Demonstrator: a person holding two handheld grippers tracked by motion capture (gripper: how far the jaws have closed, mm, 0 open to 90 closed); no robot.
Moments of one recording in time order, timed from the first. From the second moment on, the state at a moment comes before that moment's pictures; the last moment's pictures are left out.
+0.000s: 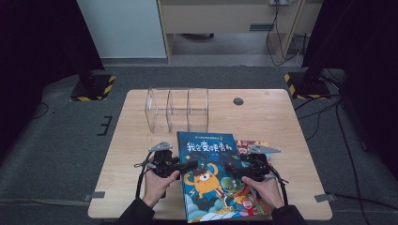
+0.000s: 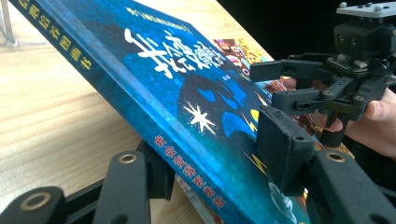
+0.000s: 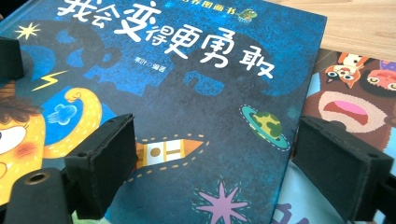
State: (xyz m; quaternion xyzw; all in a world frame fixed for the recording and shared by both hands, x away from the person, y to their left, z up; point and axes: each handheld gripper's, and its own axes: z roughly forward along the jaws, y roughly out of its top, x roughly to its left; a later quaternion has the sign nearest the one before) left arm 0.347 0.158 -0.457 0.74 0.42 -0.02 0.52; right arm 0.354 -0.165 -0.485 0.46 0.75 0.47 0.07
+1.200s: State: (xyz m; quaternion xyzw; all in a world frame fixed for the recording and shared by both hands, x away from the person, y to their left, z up) left arm 0.341 0.157 -0.430 0.76 0.34 0.01 0.55; right arm 0.364 -0.178 -0.489 0.44 0.72 0.53 -0.02
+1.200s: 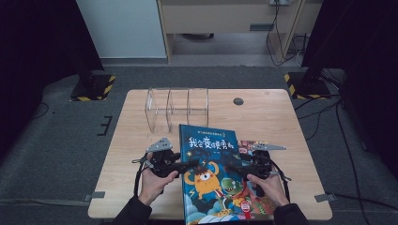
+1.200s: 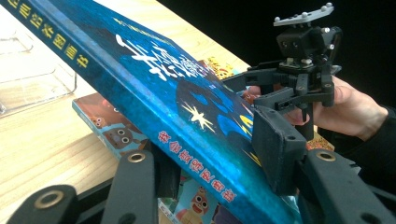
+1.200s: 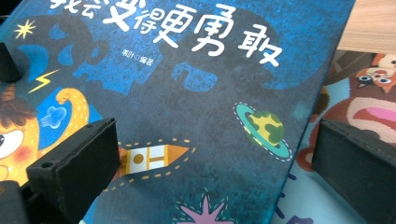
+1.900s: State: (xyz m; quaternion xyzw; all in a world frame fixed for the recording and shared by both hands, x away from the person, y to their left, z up) left arm 0.347 0.134 -0.388 0.76 0.30 0.05 0.57; right arm 0.367 -0.198 -0.459 0.45 0.67 0.59 0.00
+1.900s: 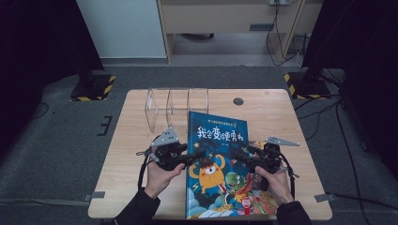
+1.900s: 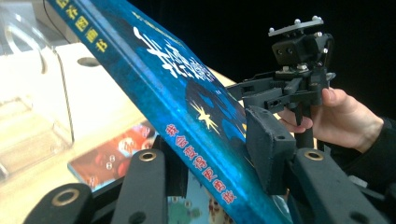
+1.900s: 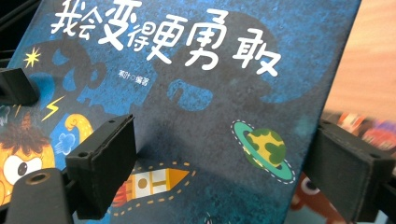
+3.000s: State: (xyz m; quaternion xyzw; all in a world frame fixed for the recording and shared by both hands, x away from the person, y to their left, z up) left arm 0.350 0.125 -0.366 0.77 0.23 0.07 0.60; right arm 0.365 -0.214 -0.385 0.35 0.65 0.65 0.19
